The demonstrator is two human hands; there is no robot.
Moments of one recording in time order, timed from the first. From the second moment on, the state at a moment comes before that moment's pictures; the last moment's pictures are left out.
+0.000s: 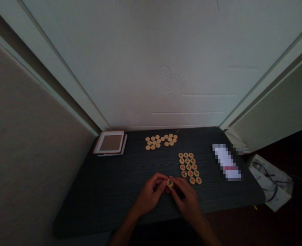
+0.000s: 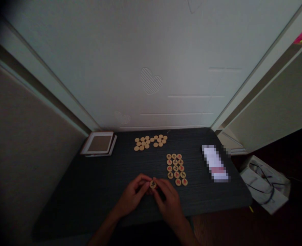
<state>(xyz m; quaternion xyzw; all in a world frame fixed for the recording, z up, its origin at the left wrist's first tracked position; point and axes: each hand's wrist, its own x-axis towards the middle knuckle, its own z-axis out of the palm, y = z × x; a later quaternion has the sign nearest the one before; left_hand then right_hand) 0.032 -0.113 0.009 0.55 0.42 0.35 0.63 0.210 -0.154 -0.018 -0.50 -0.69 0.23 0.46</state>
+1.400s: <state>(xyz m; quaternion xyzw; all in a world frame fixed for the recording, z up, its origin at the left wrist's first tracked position) 0.036 -0.117 0.007 0.68 0.43 0.31 0.50 0.210 -0.154 -0.012 -0.58 -0.58 0.33 0.47</state>
